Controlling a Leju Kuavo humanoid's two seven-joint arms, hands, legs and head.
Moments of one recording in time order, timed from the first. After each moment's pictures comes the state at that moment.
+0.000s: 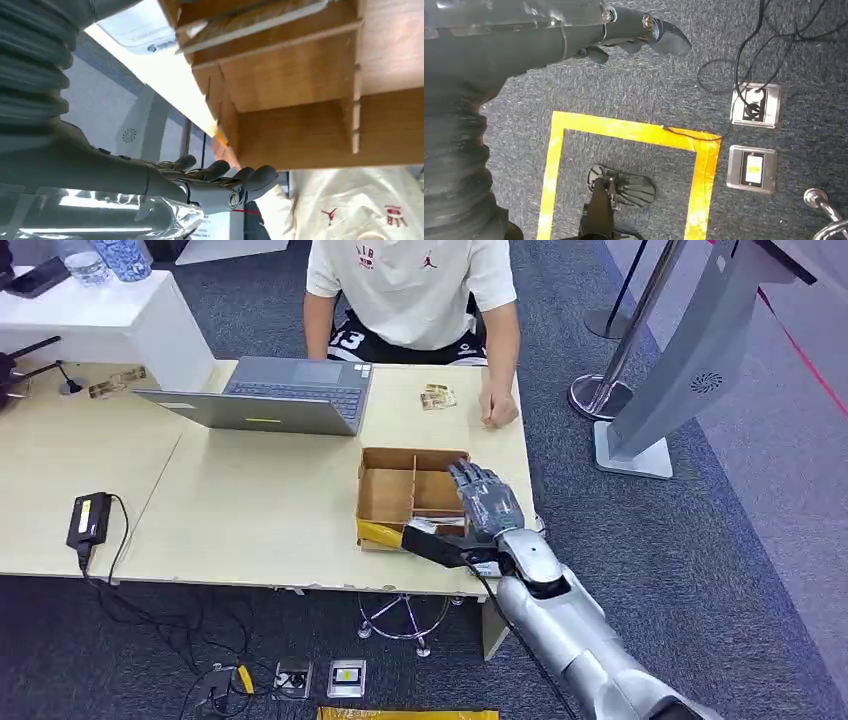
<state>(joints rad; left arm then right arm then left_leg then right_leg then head) -0.22 0.10 -0.48 -0.21 0.36 0.43 -0.05 -0.67 0.09 0.66 -0.64 0.94 -0.23 0.01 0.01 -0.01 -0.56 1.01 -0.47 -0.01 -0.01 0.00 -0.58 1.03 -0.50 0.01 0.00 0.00</state>
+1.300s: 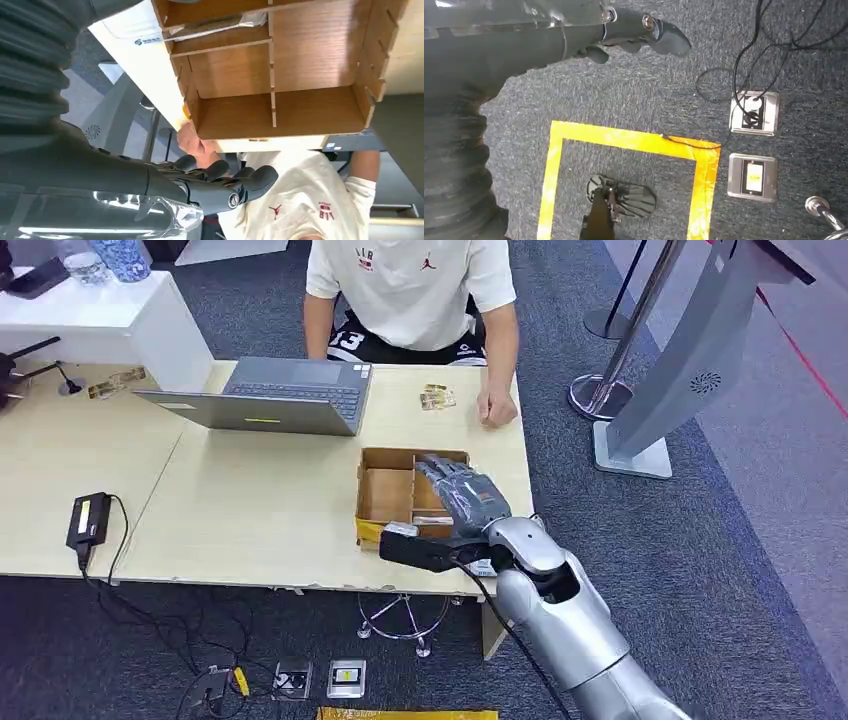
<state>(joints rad) -0.21 0.12 -0.47 -0.21 0.33 0.43 -0.06 -0.57 0.07 0.61 -1.09 0.97 0.19 0.01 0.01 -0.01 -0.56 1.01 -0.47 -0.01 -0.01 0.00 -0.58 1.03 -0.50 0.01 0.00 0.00</state>
